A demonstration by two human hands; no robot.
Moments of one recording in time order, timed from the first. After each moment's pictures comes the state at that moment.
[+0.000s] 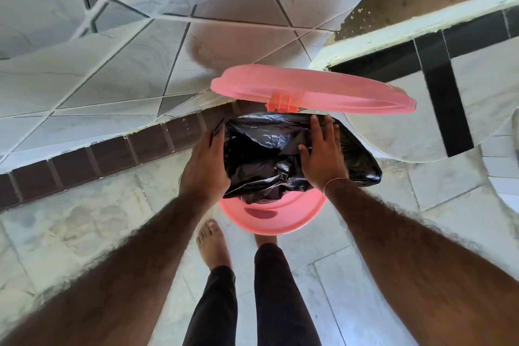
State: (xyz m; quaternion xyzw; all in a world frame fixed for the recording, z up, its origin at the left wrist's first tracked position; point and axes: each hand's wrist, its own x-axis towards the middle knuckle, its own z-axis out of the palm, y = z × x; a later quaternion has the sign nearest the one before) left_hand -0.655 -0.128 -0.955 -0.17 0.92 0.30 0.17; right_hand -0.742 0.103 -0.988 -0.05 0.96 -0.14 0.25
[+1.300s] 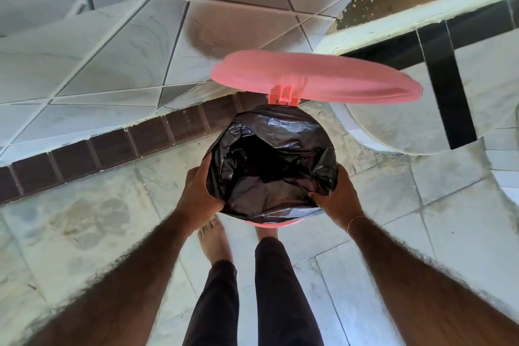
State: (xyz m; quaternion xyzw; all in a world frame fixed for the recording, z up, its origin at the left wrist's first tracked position) left_hand -0.585 -0.131 -0.983 -0.29 0.77 0.49 0.27; right_hand -0.659 0.164 -0.990 0.15 0.88 -0.32 0.31
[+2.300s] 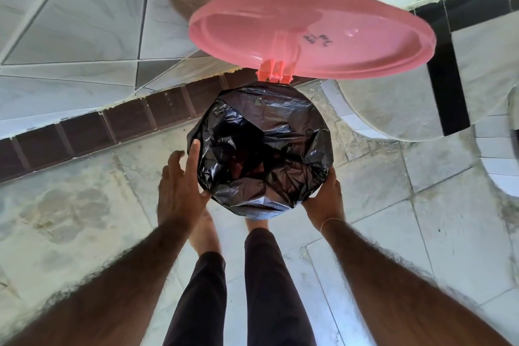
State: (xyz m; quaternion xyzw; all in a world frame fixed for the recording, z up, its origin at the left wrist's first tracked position) left_hand -0.555 -0.113 -1.012 -0.22 0.94 0.21 0.17; right_hand -0.617 0.160 -1.016 0.22 0.89 -0.26 0.31
